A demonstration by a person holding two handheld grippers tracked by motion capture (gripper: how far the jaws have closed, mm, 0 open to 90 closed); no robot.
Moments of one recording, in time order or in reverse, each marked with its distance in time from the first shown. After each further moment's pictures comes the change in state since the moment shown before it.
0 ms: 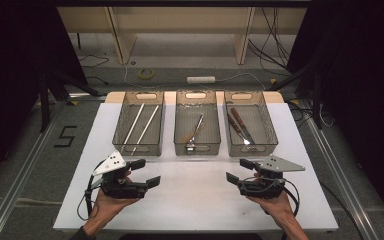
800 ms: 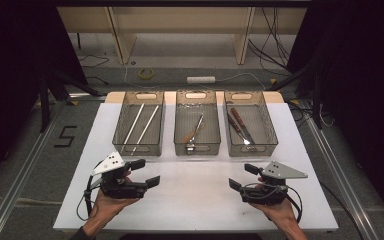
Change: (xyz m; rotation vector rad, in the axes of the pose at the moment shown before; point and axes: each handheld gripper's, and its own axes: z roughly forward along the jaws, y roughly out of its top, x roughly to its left) left arm 0.000 0.000 -0.001 -0.011 -0.012 -0.016; right arm 0.005 -0.011 -0.008 0.020 -0.041 0.003
